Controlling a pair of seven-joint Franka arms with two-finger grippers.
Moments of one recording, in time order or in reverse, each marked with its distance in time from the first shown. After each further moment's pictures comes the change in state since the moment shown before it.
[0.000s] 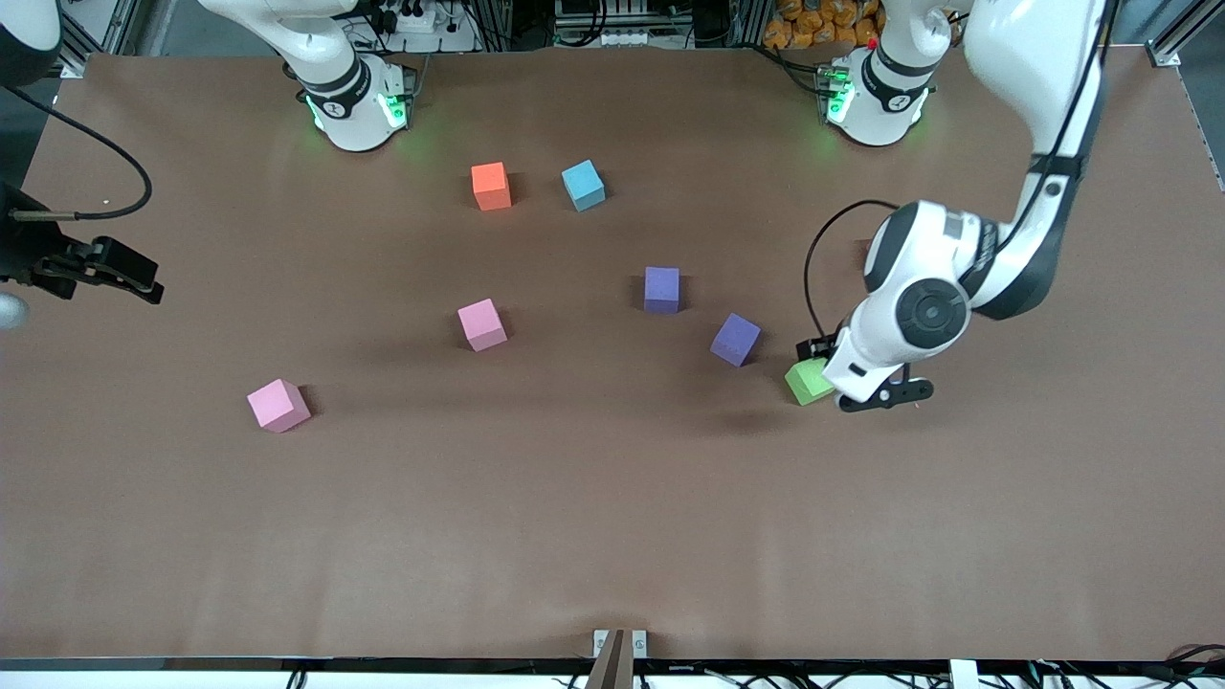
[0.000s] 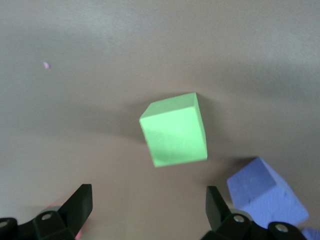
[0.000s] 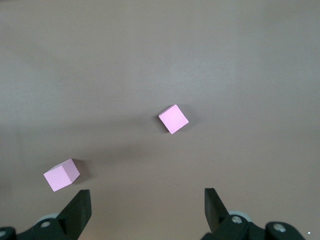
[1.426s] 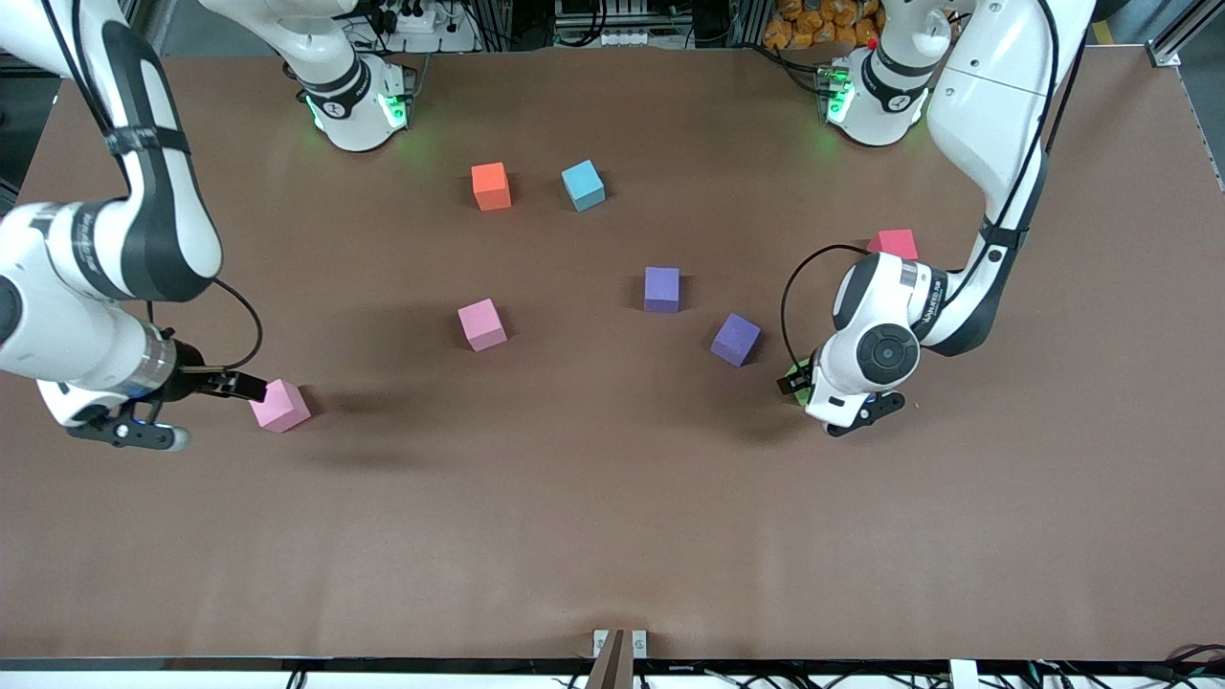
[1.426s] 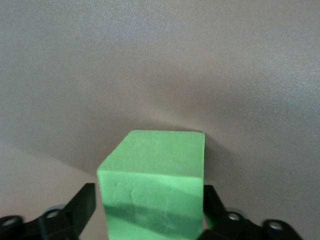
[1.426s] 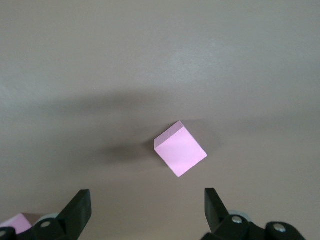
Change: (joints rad) left arm 0.000 0.161 0.000 0.003 0.000 0.150 -0.221; right arm -0.028 0.240 -0.008 -0.277 -0.001 0.446 -0.006
